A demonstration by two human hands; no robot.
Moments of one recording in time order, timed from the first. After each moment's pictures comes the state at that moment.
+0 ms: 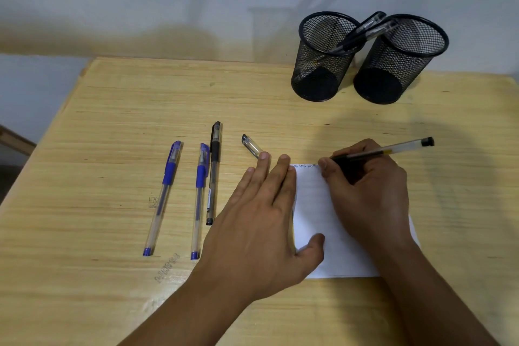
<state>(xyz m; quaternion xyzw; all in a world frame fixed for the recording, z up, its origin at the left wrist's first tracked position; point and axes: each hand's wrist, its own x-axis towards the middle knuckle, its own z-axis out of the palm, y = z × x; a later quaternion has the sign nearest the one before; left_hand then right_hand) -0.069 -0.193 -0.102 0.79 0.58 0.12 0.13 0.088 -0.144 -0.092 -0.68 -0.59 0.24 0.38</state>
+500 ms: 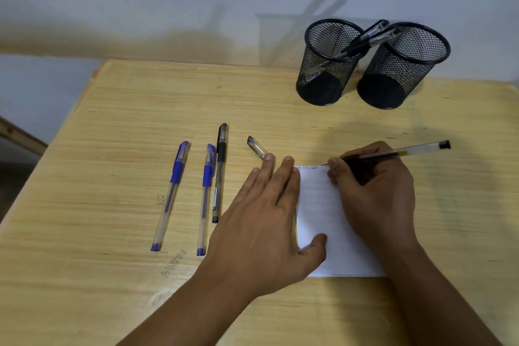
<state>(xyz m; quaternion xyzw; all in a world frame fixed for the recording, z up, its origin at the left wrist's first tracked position) -0.071 -0.194 -0.104 0.79 0.58 0.13 0.13 0.092 -0.144 -0.095 -0.67 -0.56 0.25 0.41</state>
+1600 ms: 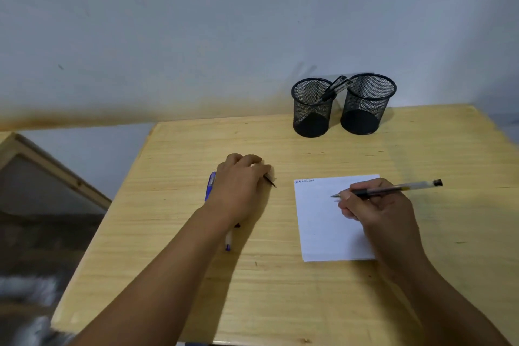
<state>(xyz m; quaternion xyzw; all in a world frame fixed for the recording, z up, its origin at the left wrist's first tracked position) -0.121 -0.138 -0.075 0.76 0.64 0.08 0.07 0.114 -0.199 -0.067 -0.59 -0.40 0.46 0.53</state>
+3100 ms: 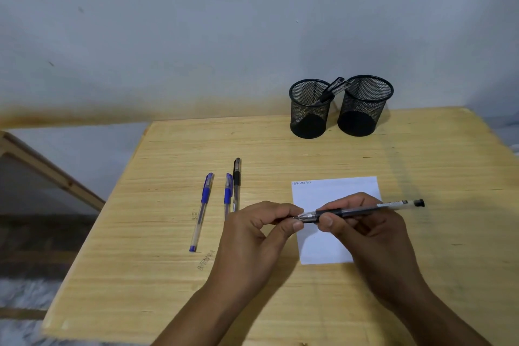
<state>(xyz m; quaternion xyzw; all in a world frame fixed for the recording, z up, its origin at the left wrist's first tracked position) -0.079 -0.237 -0.045 0.61 0.55 0.45 0.34 0.096 -0.231 -0.038 -0.50 -0.49 0.49 0.52</state>
